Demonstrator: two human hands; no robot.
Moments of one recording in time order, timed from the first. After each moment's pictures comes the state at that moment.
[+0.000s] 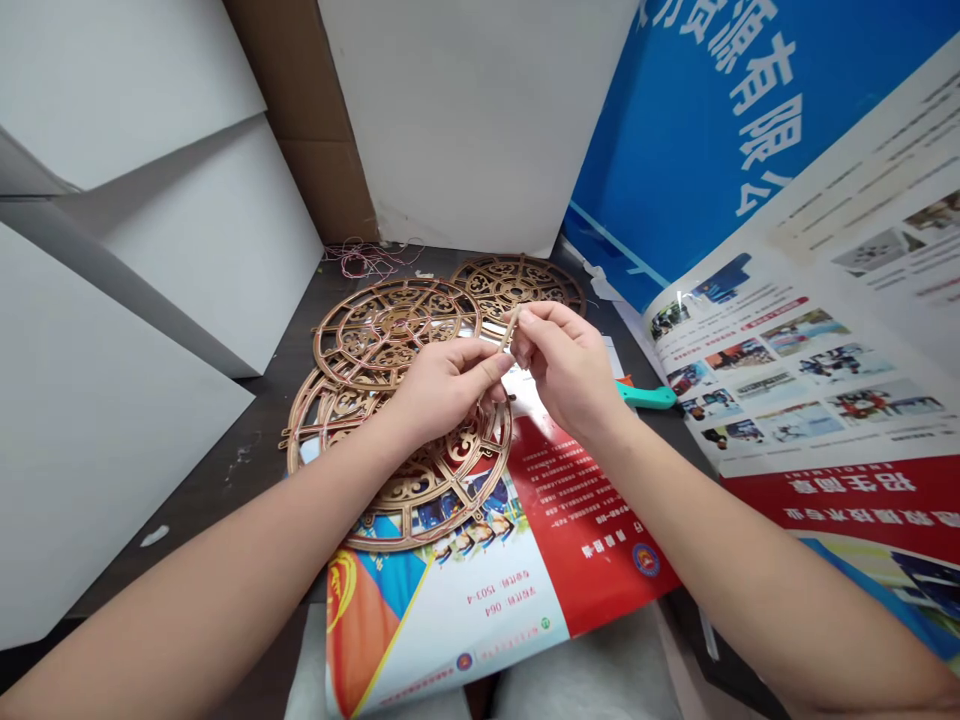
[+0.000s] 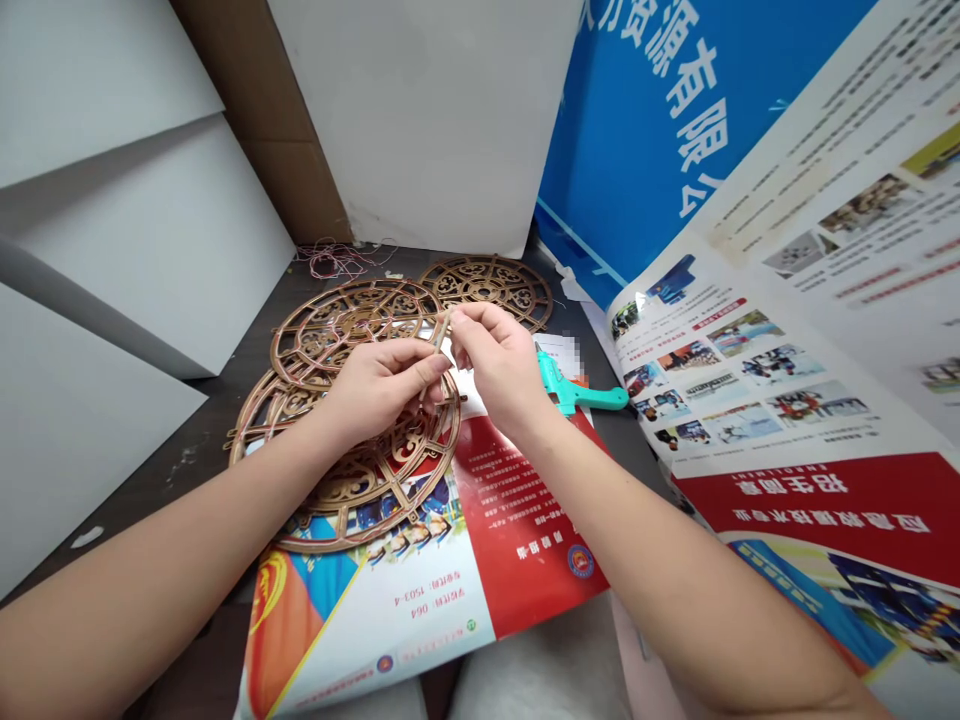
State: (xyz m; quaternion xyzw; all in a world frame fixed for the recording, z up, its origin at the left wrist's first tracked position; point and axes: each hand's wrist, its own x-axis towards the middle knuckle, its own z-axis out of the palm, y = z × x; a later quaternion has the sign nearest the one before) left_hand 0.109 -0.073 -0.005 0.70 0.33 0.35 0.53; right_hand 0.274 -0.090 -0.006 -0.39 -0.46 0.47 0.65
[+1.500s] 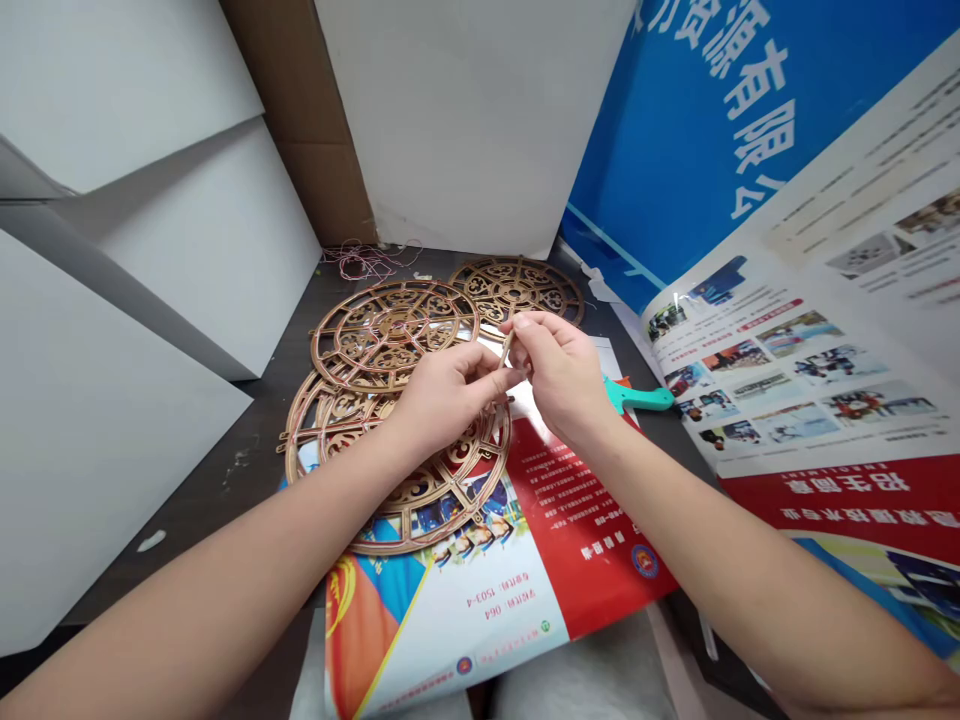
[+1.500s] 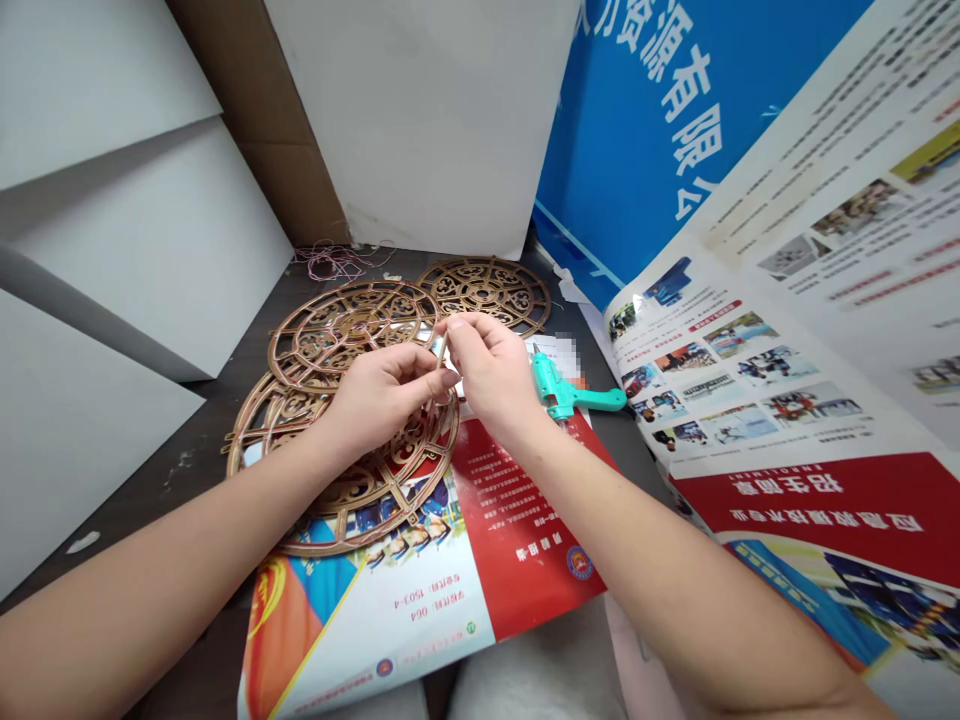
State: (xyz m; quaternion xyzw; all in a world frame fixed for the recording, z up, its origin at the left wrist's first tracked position) left_hand 0.115 -0.077 -0.010 0.73 0.38 0.37 0.43; right_hand 0.269 -0.090 -0.009 -0.44 -0.45 0.43 0.64
